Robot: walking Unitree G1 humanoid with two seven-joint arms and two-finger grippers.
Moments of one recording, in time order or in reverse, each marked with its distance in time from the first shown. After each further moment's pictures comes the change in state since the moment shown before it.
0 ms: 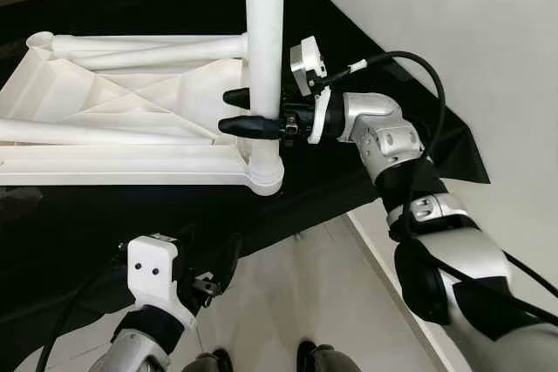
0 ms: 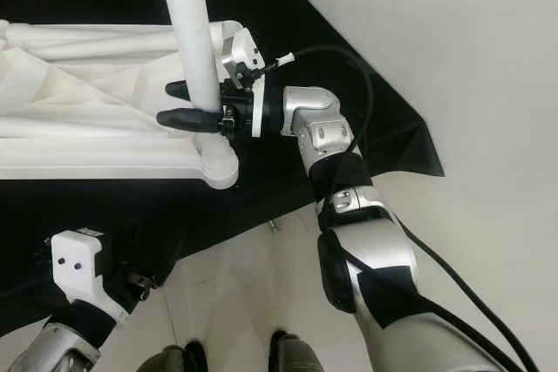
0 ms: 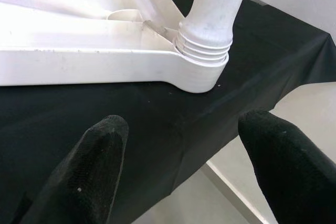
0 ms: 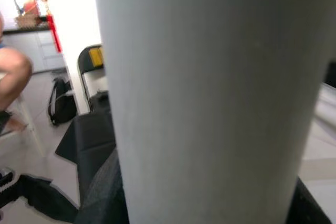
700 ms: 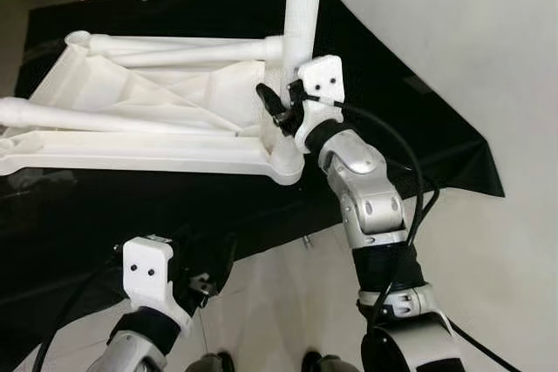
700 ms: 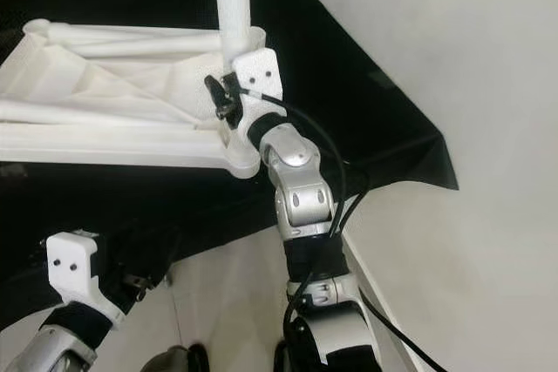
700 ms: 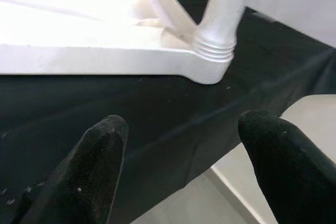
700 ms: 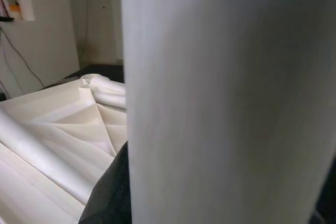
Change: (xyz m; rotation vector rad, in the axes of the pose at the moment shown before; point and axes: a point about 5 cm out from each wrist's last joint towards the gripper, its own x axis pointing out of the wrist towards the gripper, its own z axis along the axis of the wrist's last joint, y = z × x) left arm 0.000 0.002 0.001 0.004 -0.003 0.008; right arm 0.004 0.018 -0.024 -0.065 -0.008 -1.021
